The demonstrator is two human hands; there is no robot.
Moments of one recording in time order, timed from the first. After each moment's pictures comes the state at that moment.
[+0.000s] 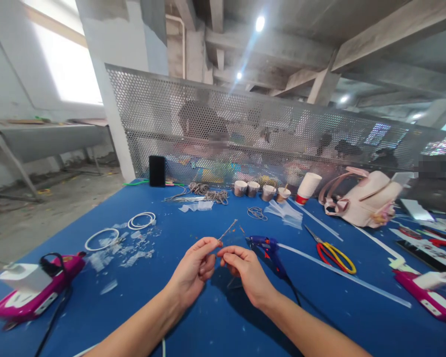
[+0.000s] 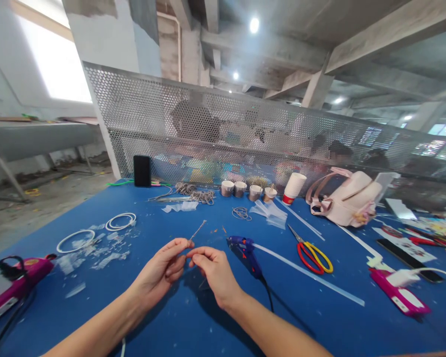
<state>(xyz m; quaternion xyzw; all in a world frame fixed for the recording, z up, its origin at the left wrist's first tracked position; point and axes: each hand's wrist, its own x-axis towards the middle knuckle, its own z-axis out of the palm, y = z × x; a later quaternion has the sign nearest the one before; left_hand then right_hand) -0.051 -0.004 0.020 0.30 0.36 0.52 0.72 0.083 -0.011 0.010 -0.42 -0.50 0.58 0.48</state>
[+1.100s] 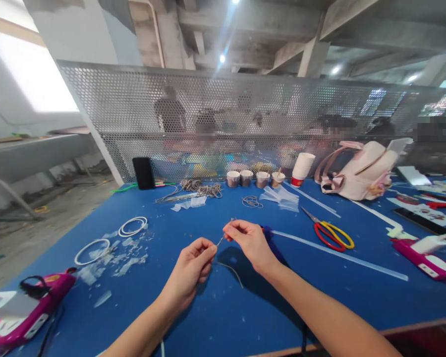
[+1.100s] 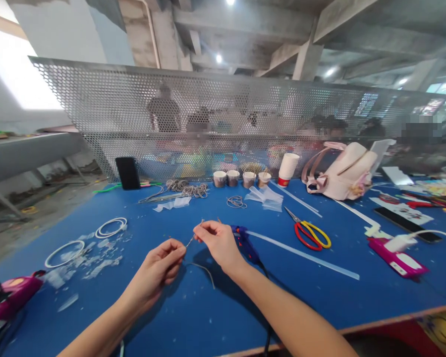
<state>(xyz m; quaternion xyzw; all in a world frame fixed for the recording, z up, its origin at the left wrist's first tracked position) -0.045 -0.011 0.024 0.45 0.45 0.46 0.63 0.104 0.016 0.028 -0.42 -0.54 0.47 0.56</state>
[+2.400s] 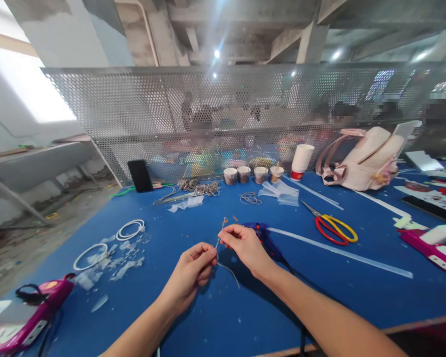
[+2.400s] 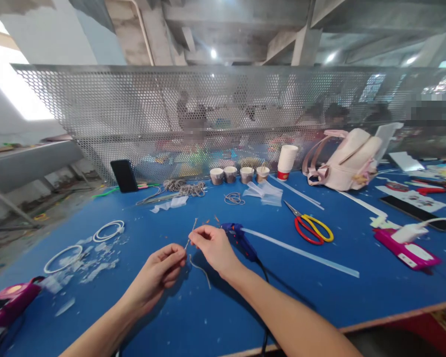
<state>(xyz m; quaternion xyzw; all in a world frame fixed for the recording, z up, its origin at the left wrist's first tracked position) -0.039 -0.008 0.013 0.43 0.44 0.42 0.67 0.107 0.016 0.009 -0.42 -0.53 0.50 0.54</state>
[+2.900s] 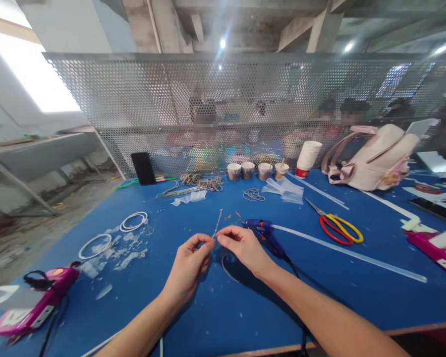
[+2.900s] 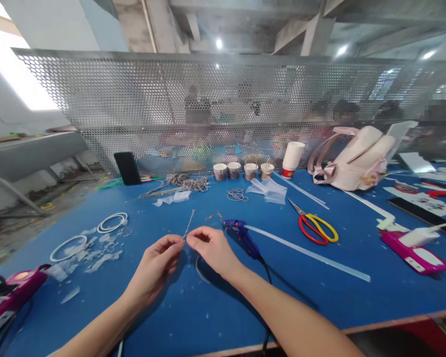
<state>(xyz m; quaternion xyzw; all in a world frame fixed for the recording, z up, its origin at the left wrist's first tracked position) -0.037 -0.010 0.013 0.43 0.49 0.49 0.58 0.104 0.009 0.004 -0.41 -0.57 0.52 0.49</state>
